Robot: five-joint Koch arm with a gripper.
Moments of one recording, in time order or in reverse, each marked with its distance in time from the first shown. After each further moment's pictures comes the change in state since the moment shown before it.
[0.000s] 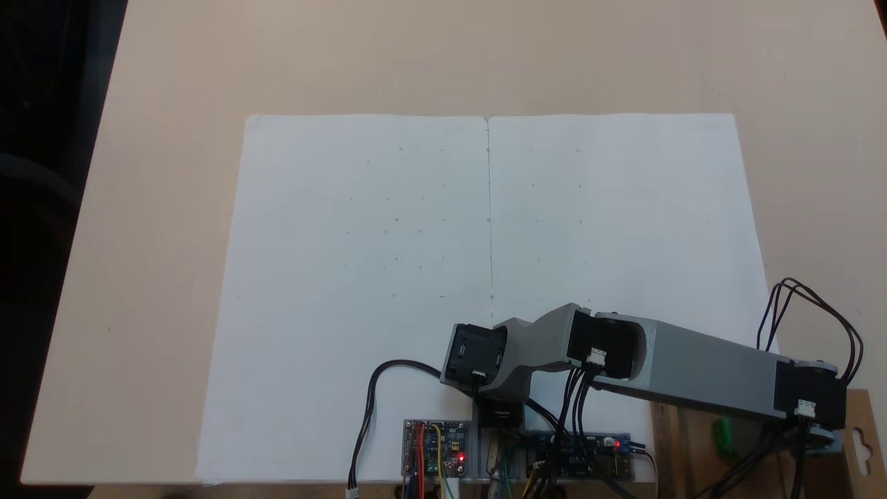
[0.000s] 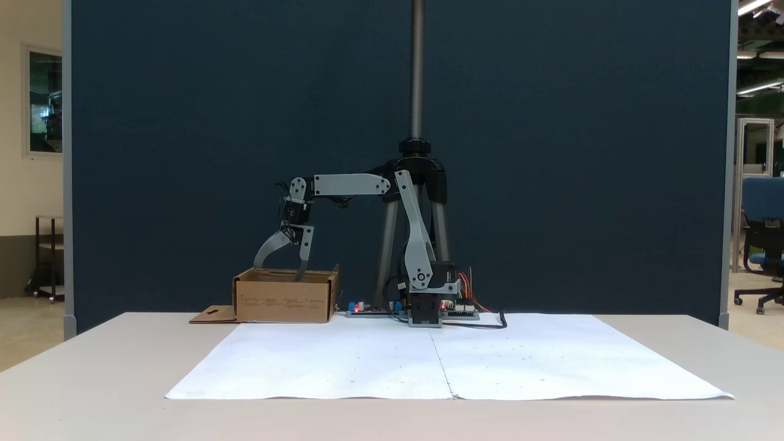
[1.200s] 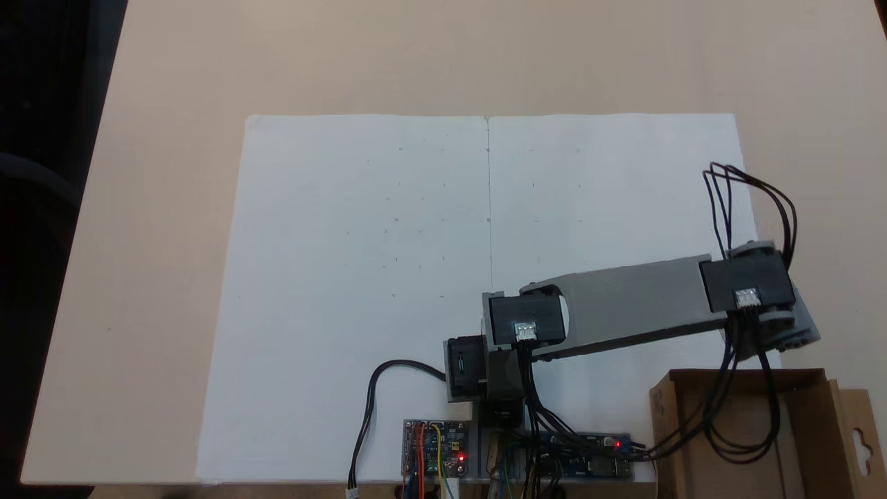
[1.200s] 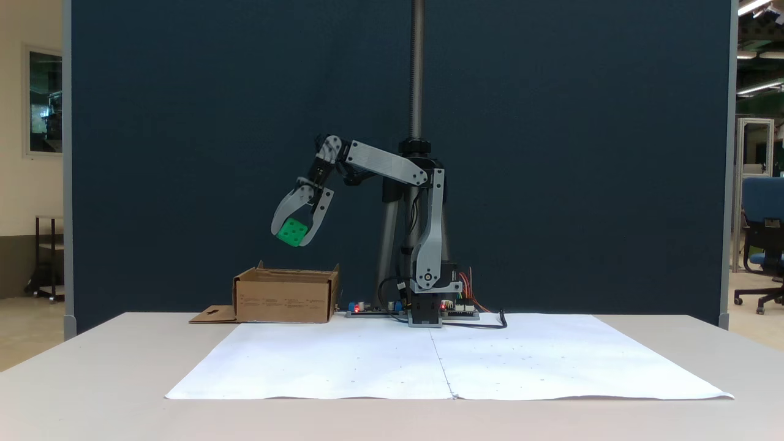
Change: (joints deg) arm -17.8 17.5 0.1 7.5 10.9
